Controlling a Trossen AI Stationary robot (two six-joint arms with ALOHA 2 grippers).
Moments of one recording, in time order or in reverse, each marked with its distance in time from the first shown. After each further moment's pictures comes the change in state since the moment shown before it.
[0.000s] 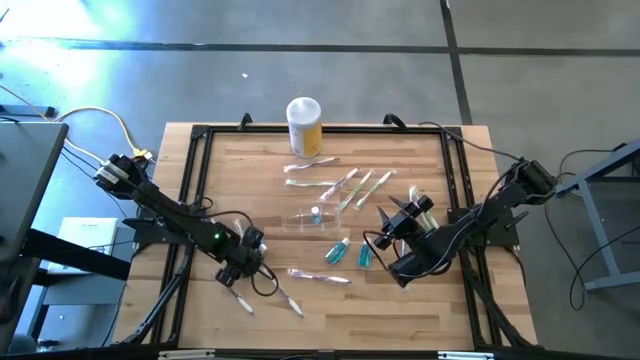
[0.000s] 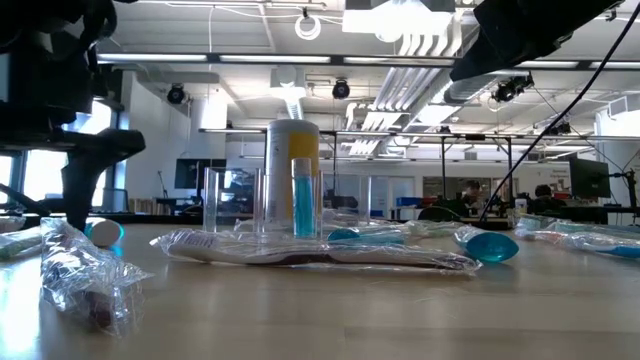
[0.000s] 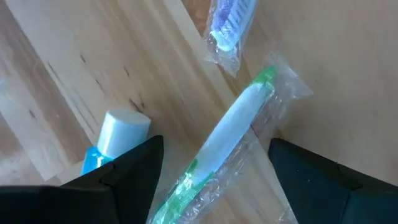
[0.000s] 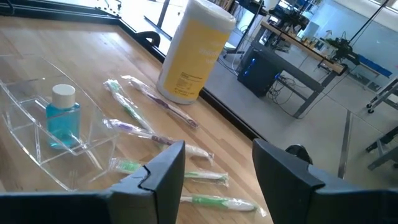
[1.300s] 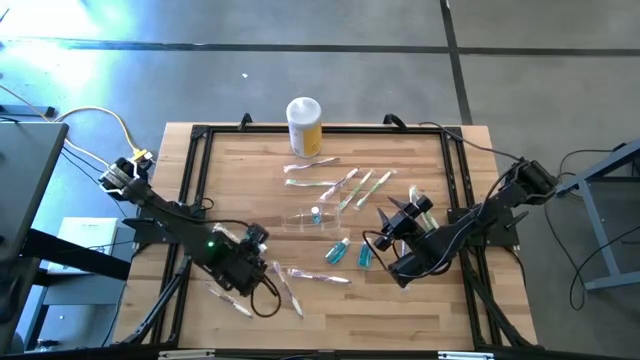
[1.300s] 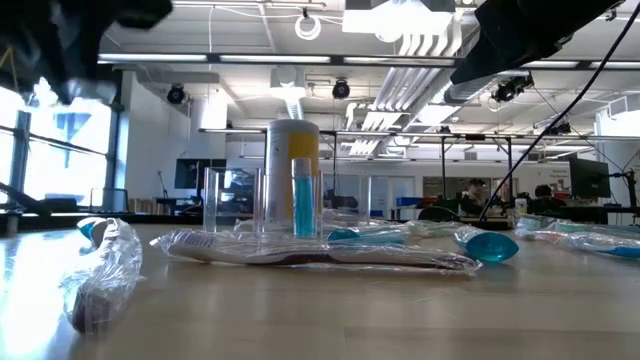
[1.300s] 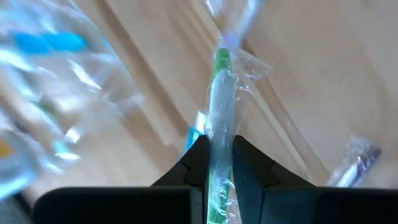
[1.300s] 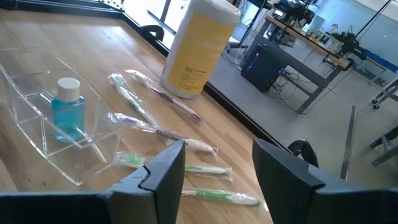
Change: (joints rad) left arm -0.094 -0.012 0.579 -0.596 -0.259 0.021; right arm 0.000 0.000 0.000 0.012 -0.029 -0.010
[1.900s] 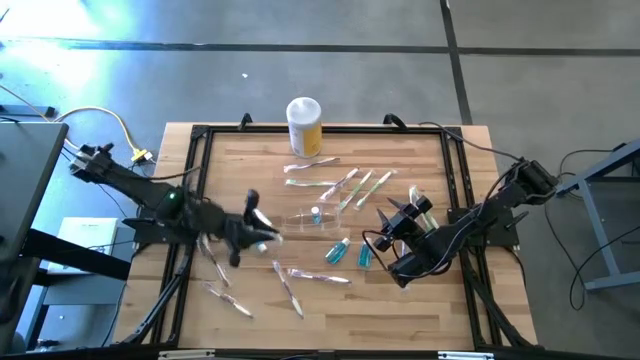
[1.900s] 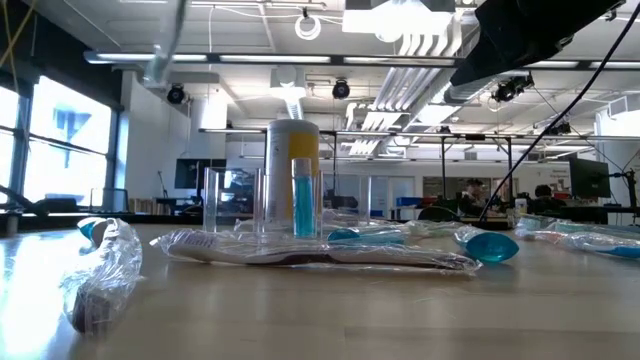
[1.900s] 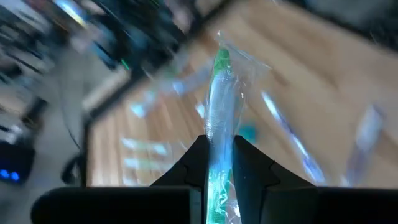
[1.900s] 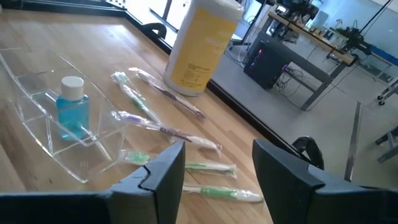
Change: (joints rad) left arm 0.215 -0.512 -0.343 0.836 0.039 0.422; right arm 0.001 0.000 -0.009 0.021 -0.015 -0.001
